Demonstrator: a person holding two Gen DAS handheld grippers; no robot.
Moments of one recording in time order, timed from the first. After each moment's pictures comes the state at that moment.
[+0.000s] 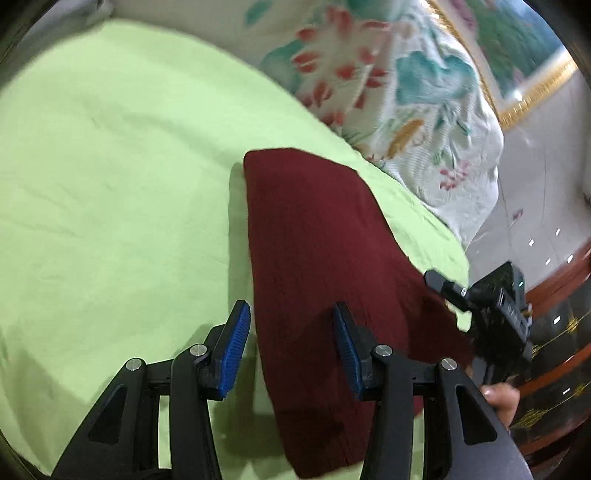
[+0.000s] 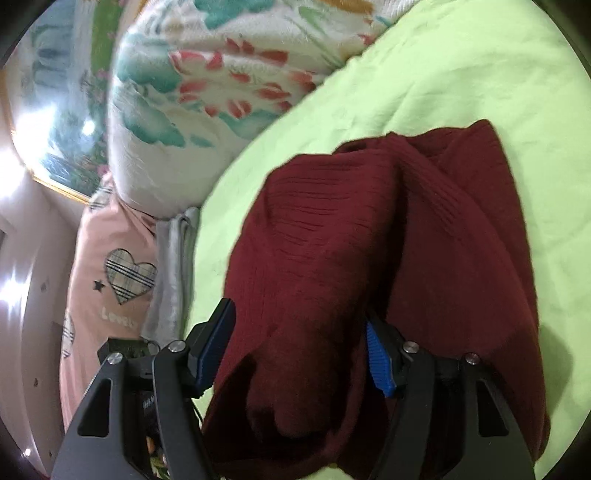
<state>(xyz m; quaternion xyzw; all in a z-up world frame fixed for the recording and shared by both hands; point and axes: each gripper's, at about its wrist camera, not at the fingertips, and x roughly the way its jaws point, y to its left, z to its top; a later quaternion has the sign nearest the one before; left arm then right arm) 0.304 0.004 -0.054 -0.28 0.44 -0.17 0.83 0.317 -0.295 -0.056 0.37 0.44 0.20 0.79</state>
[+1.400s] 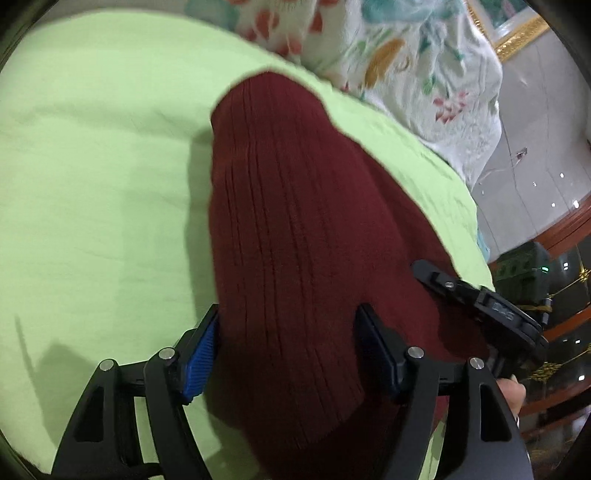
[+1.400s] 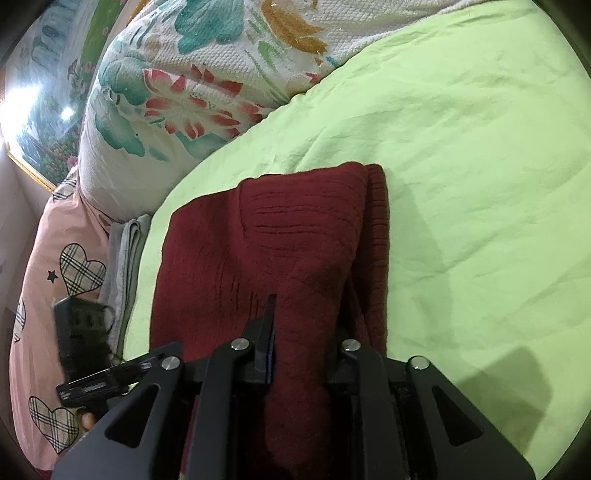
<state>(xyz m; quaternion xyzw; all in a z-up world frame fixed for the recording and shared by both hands) 0.339 -0.094 -0.074 -0.19 0.52 -0.22 0.80 0.287 -0.349 -0.061 0.30 0.42 0.13 0.85</state>
